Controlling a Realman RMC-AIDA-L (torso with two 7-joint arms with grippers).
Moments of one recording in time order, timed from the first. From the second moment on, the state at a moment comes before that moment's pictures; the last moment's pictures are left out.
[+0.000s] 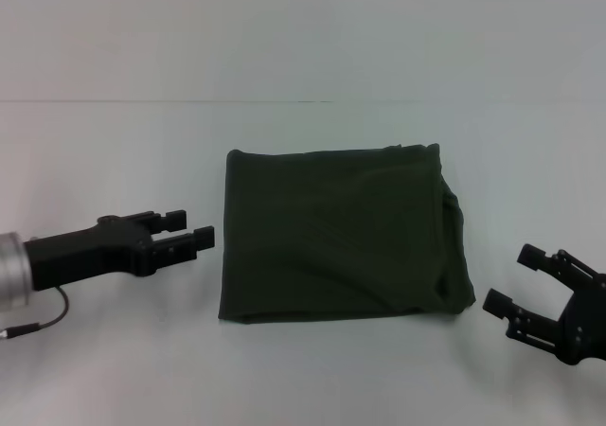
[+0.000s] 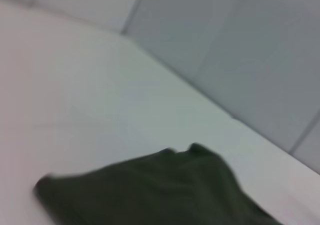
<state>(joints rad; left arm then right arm) -0.42 -2.05 0.85 0.68 1.81 1.36 -1.65 0.30 2.09 -0.37 -0.39 -1.93 -1.65 0.94</state>
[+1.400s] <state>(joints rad) -0.23 -2.16 0.63 0.42 1.81 1.60 -0.94 0.24 2.09 -0.32 -0.24 -1.93 -1.54 0.57</state>
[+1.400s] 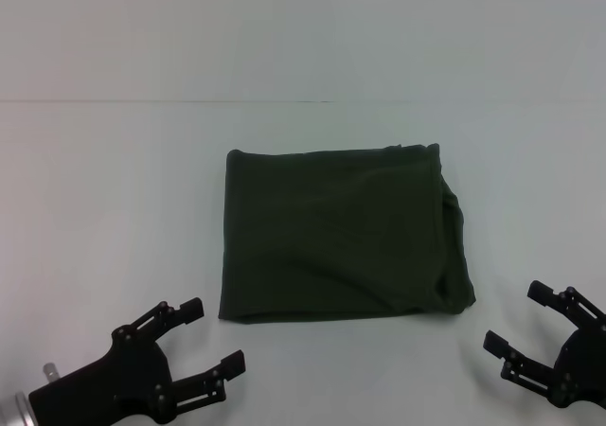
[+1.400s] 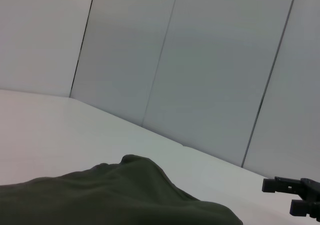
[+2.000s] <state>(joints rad) -0.22 -2.16 0.62 0.43 1.81 1.63 -0.92 0.25 2.09 -0.31 -0.22 -1.93 -1.54 0.60</state>
